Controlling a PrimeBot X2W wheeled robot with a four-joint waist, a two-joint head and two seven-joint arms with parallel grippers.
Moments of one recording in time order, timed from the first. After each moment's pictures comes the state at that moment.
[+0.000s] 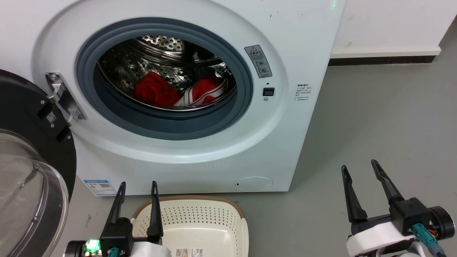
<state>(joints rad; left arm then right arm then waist) 0.07 0.07 -0.10 0.05 -0.03 0.13 -0.26 0.00 -0.05 0.02 0.10 -0.04 0.13 -0.26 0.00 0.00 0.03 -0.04</state>
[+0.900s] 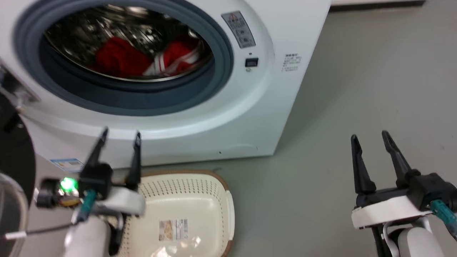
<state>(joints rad) -0.15 0.17 -0.06 0.16 -0.01 0.00 -0.26 -0.10 -0.05 0.00 0.09 0.04 0.13 -0.26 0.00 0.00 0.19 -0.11</state>
